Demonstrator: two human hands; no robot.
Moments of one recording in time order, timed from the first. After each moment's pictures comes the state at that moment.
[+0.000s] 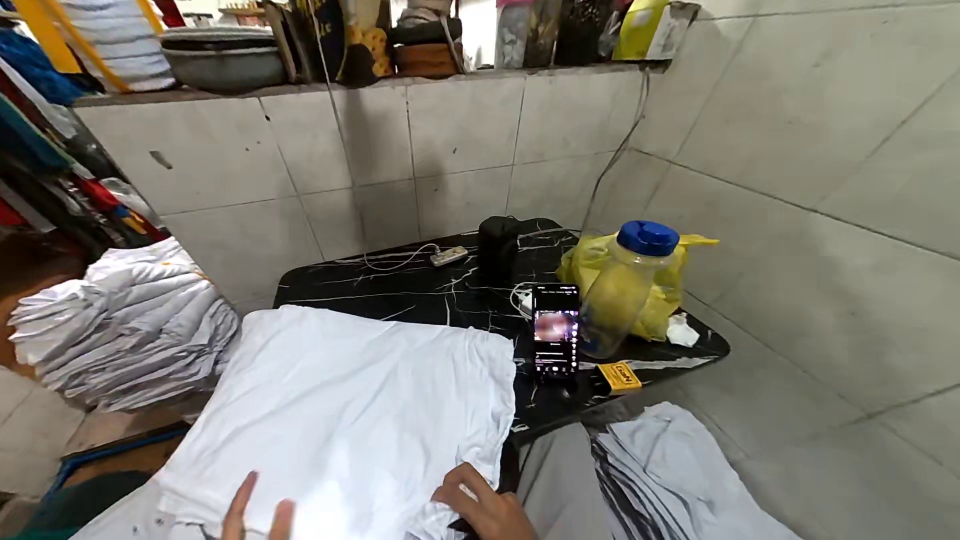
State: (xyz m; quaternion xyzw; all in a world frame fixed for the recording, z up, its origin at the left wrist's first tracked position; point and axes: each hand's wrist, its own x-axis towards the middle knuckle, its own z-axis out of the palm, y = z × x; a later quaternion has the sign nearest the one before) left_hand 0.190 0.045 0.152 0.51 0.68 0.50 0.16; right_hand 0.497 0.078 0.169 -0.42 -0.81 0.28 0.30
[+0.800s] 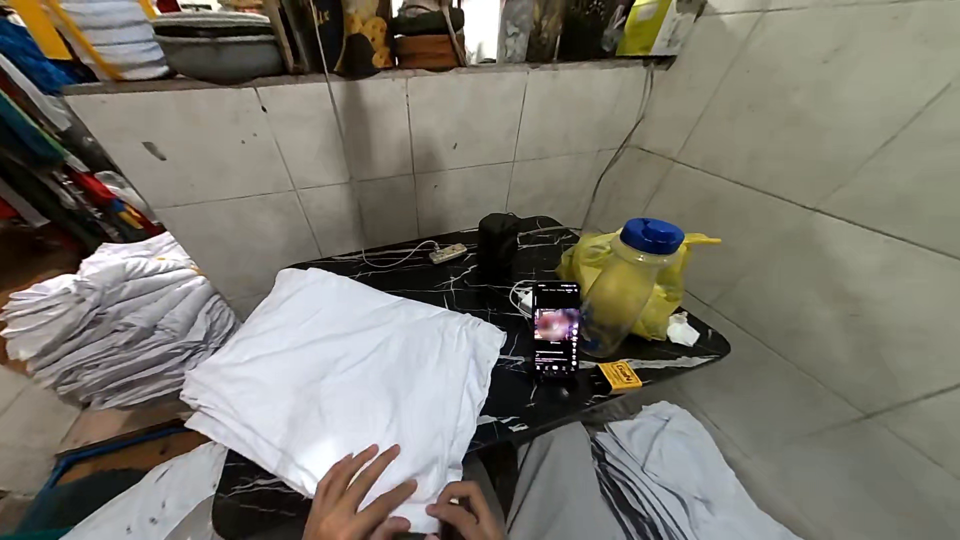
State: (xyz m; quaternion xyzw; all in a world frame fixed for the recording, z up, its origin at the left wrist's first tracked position) left_hand 0.246 0.081 0.170 0.84 0.45 0.30 0.11; right_hand 0.452 0.067 0.088 -0.38 -0.66 0.22 0.61
